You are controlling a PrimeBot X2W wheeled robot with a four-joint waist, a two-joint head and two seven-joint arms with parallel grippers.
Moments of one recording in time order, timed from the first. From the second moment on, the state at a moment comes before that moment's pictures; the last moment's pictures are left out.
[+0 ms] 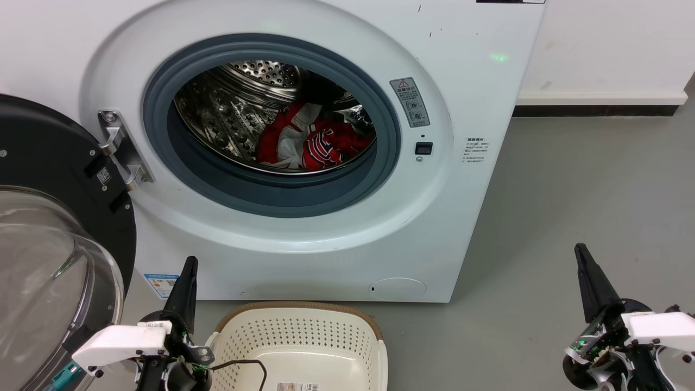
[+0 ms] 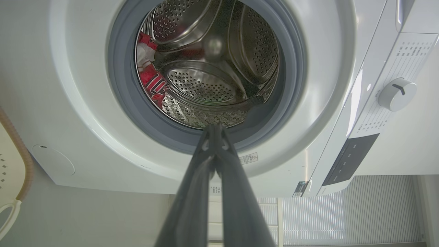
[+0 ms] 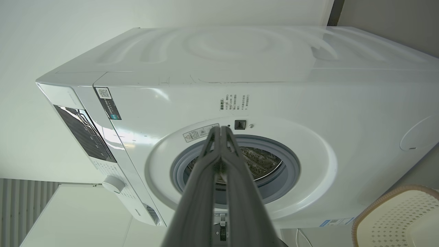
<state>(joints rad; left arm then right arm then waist) -0.11 0.05 0.11 0.25 -1.61 -0.13 0.11 -0.10 -0.05 -0.11 0.25 1.62 0.13 0.11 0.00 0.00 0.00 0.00</state>
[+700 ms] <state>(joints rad) -0.11 0.05 0.11 0.25 -1.61 -0.13 0.11 -0.10 -0.05 -0.11 0.25 1.62 0.13 0.11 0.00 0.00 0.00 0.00</state>
